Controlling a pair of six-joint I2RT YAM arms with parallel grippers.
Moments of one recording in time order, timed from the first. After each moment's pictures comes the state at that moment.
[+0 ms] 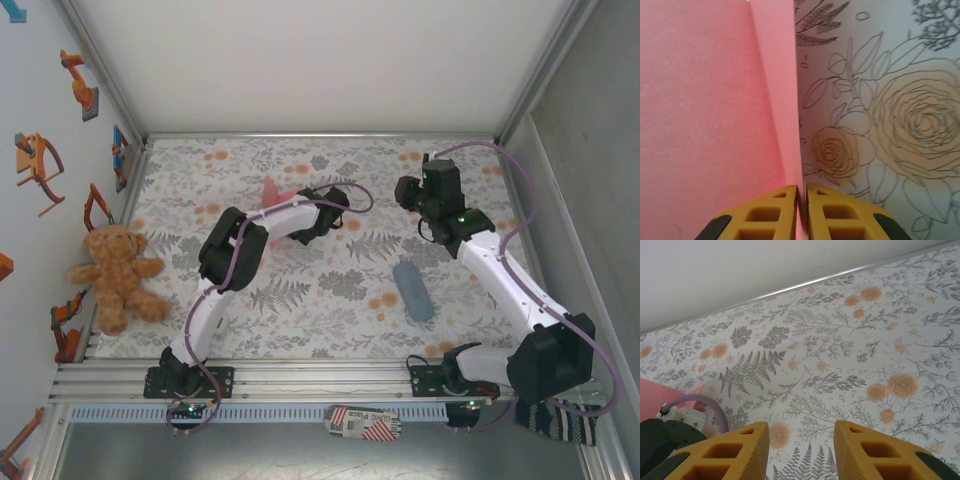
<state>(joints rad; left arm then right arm) -0.79 2.35 1.81 -1.01 -0.80 -0.25 0.35 1.27 1.07 -0.37 0.12 0.46</state>
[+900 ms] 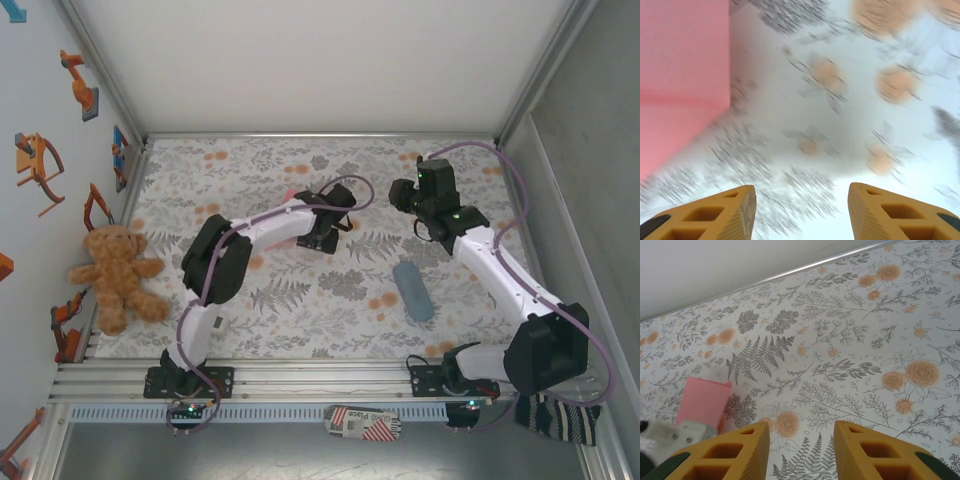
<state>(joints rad) -0.86 2.11 1.64 -0.86 -0.19 -0.53 0.35 1.31 1.07 -0.37 0.06 0.48</state>
